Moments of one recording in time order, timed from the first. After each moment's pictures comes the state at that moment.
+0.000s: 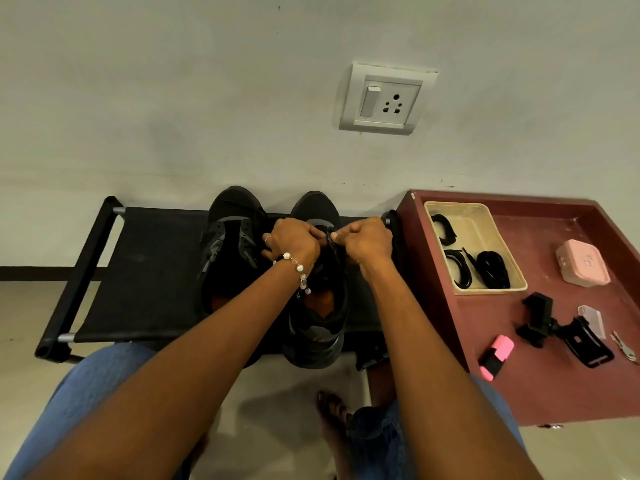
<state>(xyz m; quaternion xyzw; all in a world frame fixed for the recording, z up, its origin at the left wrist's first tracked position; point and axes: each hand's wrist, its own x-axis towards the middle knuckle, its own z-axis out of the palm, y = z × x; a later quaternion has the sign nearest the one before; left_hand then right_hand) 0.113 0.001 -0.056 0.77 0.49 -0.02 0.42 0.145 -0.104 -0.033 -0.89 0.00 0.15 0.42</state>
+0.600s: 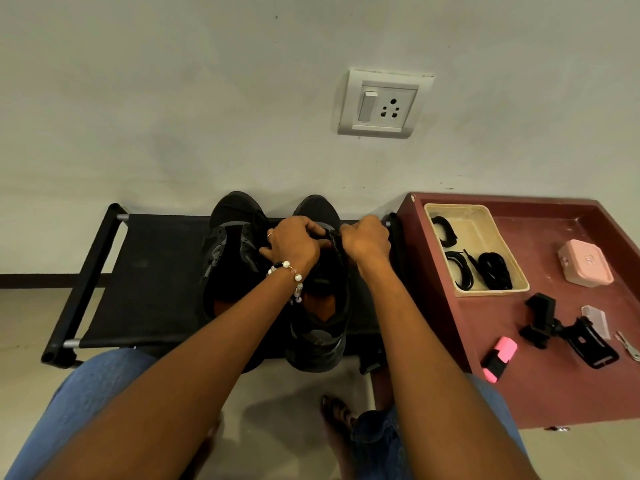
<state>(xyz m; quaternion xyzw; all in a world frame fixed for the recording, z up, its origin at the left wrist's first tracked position) 0.096 -0.007 -0.038 0.80 0.42 0.05 0.43 0.153 -0.095 -0.032 -0.92 0.02 0.15 0.36</state>
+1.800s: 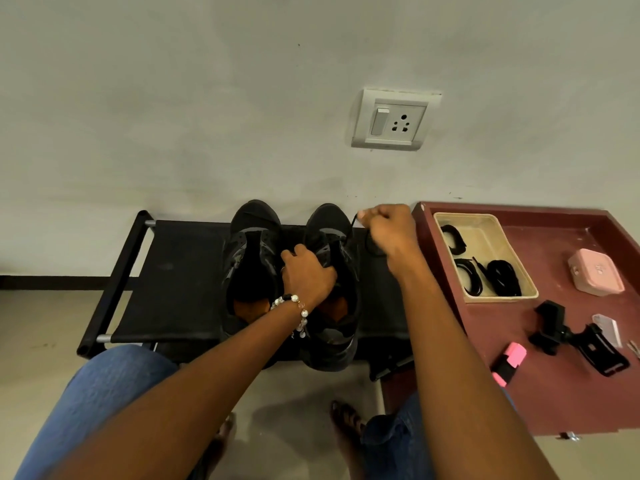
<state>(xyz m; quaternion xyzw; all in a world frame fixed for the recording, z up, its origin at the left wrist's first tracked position) 0.046 -0.022 -0.035 0.83 0.38 0.00 0.40 0.144 -0.112 0.016 -0.84 -0.06 0.12 0.53</state>
